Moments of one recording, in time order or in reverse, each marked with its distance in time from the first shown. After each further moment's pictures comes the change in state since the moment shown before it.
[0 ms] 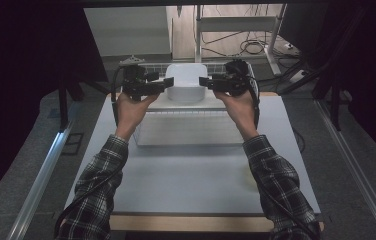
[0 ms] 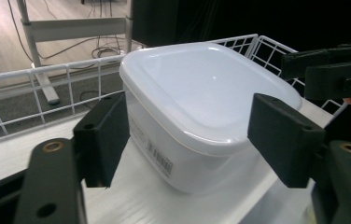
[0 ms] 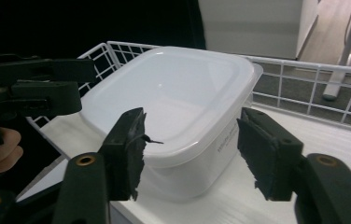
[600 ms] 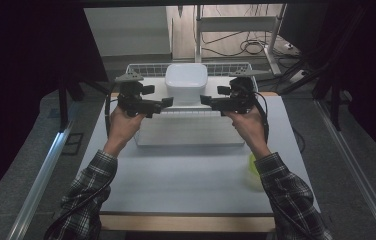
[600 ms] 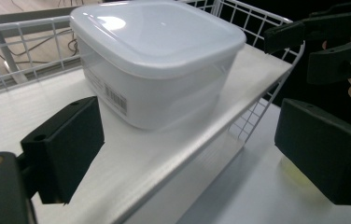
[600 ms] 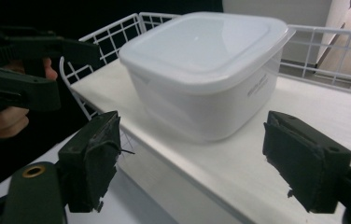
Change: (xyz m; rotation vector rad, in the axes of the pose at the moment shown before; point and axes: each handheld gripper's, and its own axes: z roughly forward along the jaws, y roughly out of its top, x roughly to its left) left arm -0.020 -0.029 -0.025 0.064 -0.074 0.097; right arm 0.009 -0.036 -0.024 0.016 0.069 -0.104
